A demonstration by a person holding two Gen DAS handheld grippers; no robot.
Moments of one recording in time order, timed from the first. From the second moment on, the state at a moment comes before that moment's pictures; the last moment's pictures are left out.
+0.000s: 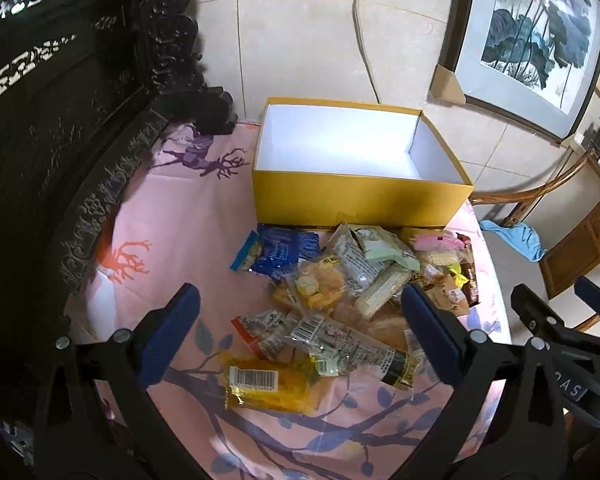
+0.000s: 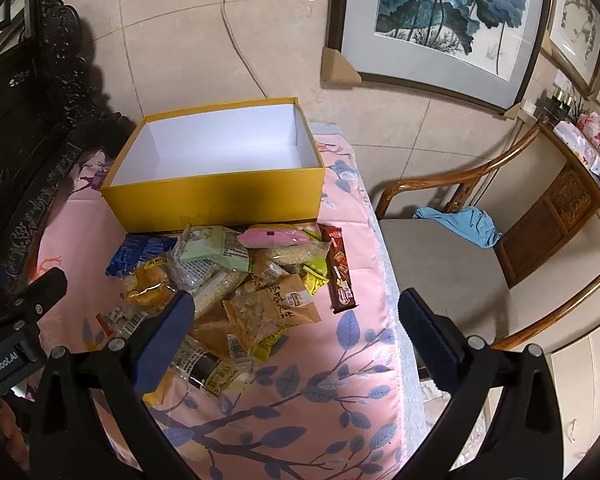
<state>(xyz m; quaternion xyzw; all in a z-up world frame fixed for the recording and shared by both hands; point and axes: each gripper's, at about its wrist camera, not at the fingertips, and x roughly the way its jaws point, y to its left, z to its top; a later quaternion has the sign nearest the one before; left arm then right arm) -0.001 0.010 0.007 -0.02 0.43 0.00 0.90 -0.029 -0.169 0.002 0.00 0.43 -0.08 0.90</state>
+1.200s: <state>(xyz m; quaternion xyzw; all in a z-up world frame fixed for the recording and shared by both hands) -0.003 0.004 0.010 -0.02 0.43 -0.03 0.90 -0.033 -0.177 0.002 0.01 0.43 -0.09 0.90</state>
